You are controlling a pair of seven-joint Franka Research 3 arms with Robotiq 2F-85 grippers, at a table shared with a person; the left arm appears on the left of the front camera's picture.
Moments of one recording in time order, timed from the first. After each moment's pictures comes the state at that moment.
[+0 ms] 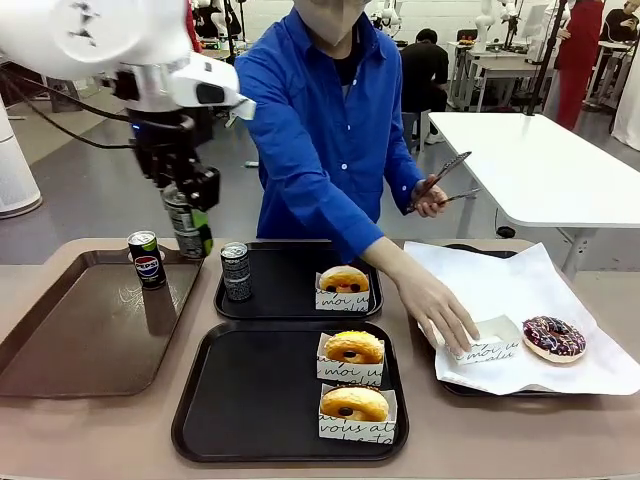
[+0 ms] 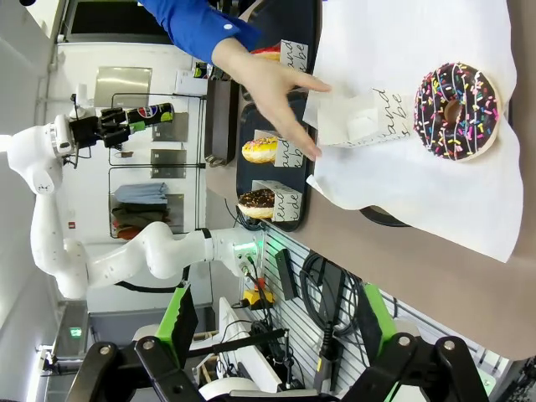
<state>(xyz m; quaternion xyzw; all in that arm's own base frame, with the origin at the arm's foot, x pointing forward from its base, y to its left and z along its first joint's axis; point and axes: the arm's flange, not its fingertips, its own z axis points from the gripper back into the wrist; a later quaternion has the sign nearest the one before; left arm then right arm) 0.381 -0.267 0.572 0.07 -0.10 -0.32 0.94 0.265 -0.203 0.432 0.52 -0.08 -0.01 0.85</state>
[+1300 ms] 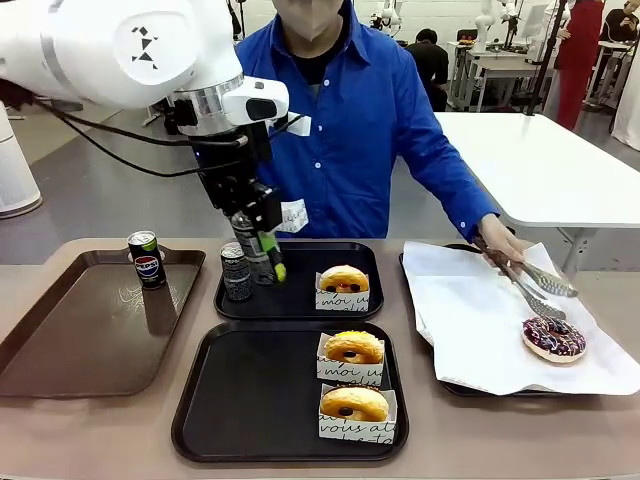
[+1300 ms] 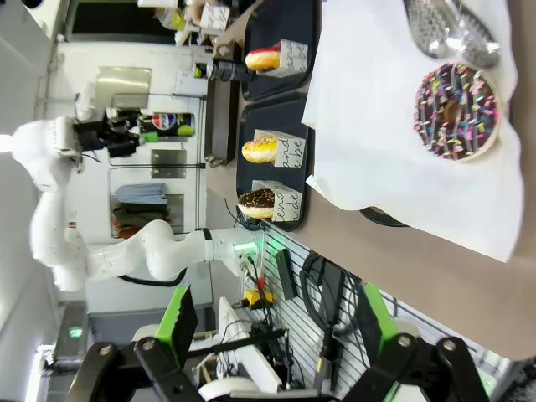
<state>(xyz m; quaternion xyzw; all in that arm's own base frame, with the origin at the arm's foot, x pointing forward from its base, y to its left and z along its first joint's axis) 0.375 -0.325 0.538 -0.09 -0.07 -0.36 0.92 0.265 -0.203 0.432 0.52 -0.08 -0.01 0.85</state>
